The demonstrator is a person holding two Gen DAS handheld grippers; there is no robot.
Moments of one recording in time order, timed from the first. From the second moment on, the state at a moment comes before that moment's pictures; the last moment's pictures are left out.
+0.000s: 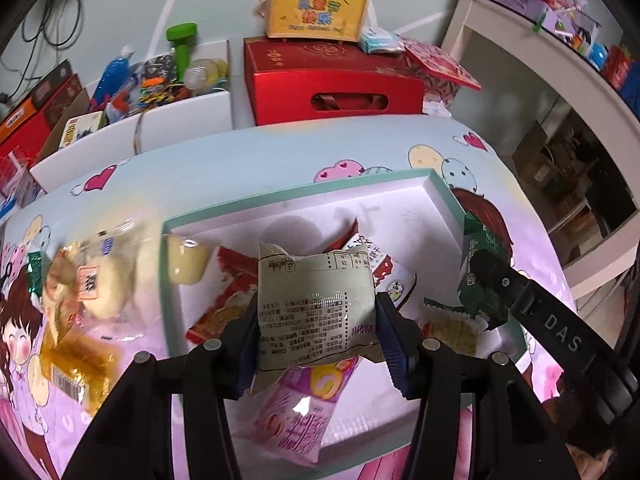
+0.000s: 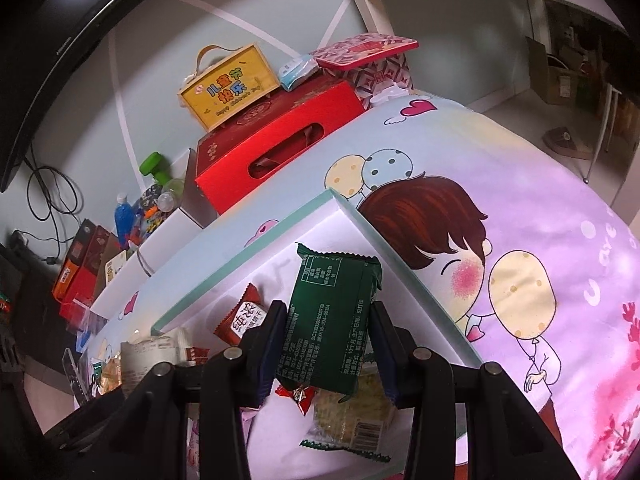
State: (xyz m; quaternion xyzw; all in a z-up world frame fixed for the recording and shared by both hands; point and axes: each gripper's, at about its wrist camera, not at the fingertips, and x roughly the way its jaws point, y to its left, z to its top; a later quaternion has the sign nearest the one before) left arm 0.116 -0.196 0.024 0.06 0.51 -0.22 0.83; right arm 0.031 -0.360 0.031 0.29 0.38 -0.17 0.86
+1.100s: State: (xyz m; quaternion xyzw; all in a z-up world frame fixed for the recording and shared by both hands) left arm 0.121 -0.138 0.027 -0.01 0.51 -0.17 0.84; right arm 0.044 -0.334 0.025 0.23 0.42 -0.17 0.86
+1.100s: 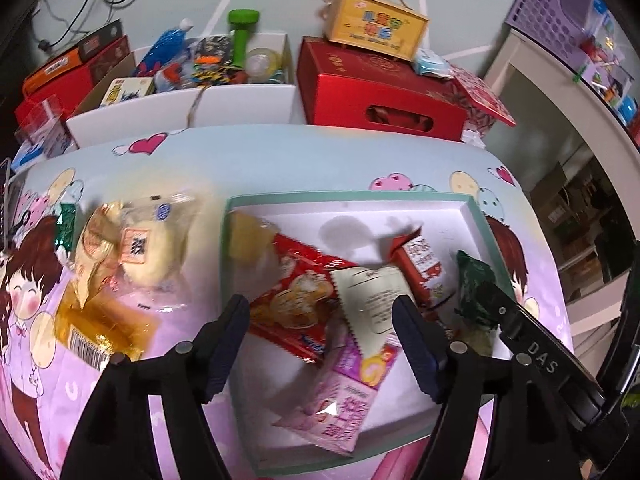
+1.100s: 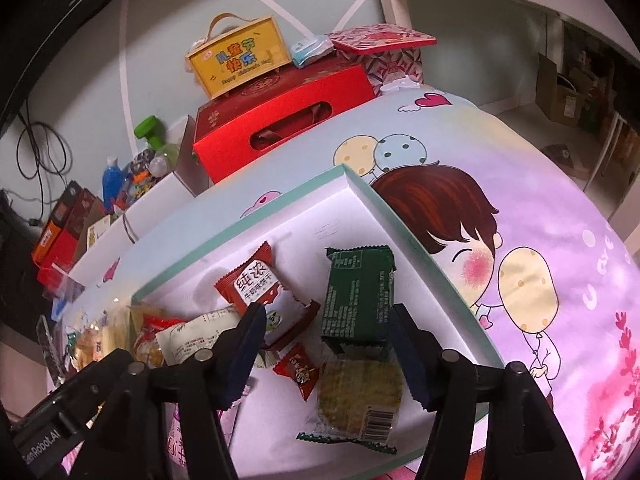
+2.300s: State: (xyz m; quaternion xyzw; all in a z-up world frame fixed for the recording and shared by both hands) left arm 0.125 -0.076 -0.002 -0.05 0.52 -0.10 0.85; right arm 0.053 -0.299 0.027 0.16 0.44 -0.16 0.87
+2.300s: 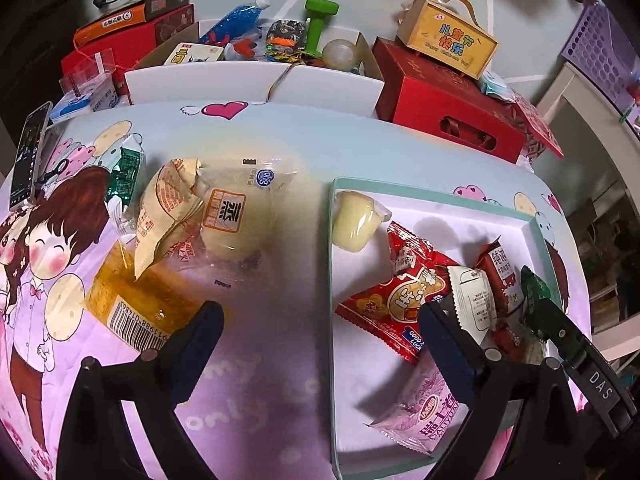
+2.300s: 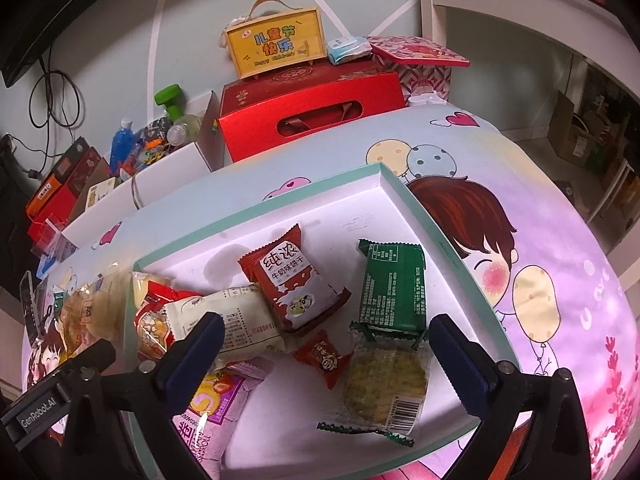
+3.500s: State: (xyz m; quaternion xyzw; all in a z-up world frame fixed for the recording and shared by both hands) left arm 0.114 0.032 0.005 -0.06 0.52 -0.03 0.85; right arm 0.071 -0.204 0.035 0.12 0.46 -0.07 0.88
